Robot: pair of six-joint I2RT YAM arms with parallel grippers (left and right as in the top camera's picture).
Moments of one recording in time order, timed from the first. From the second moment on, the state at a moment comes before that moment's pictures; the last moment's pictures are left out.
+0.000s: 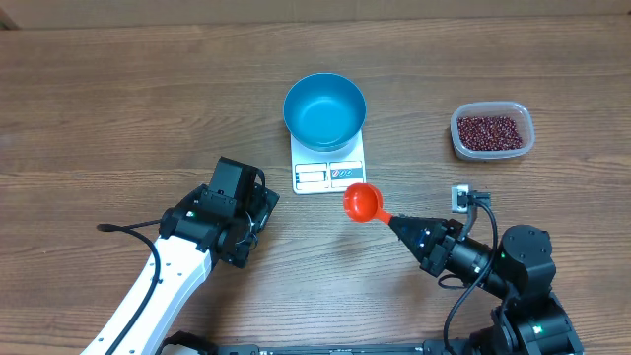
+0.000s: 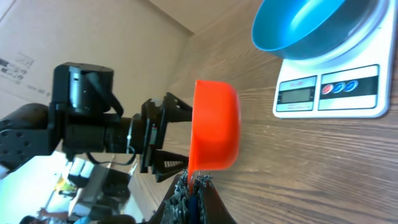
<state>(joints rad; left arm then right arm) -0.35 1.23 0.82 -0.80 0.03 -1.44 0.24 0.52 0.40 -0.19 -0.71 0.75</state>
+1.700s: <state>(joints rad) -0.76 1.23 0.82 -0.28 -0.13 -0.31 0.18 0.51 0.72 -0.68 -0.12 0.56</state>
